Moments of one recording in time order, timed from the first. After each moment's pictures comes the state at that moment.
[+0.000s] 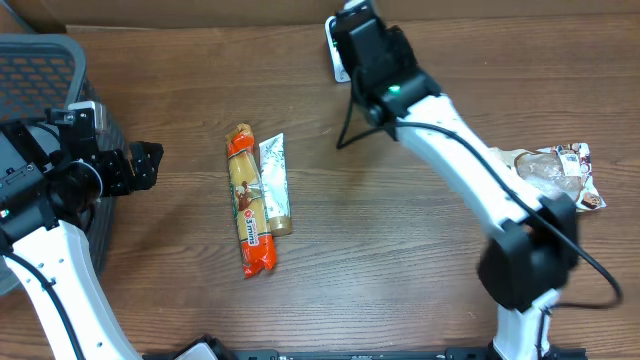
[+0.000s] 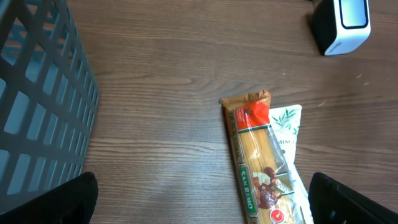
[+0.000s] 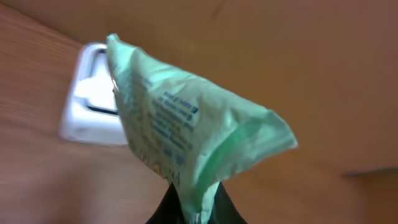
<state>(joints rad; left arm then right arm) 0.58 1.31 1.30 -0.91 0.50 0.31 0.56 2.04 1.87 -0.52 0.68 -0.22</state>
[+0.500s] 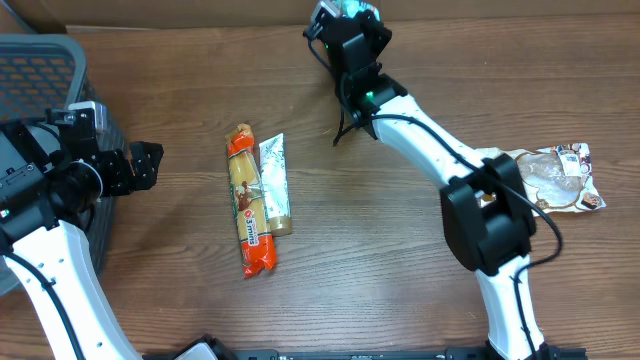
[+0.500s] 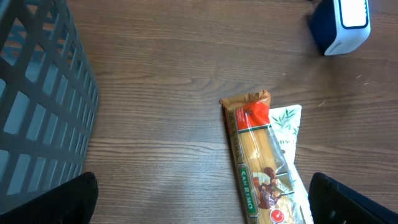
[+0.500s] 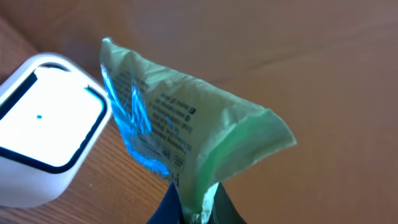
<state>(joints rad) 0.58 1.31 1.30 -0.91 0.50 0.31 0.54 2.28 1.87 0.05 0.71 -0.90</state>
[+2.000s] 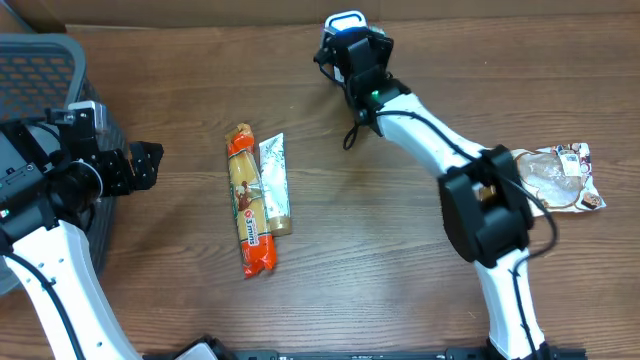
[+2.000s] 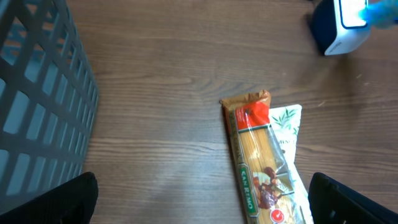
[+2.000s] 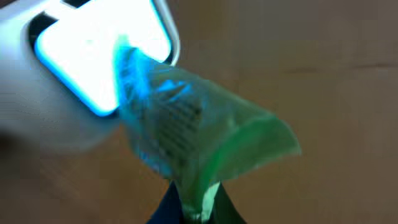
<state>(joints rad) 0.58 1.31 1.30 -0.91 0.50 0.31 0.50 2.31 1.87 -0.12 0.64 -1.04</state>
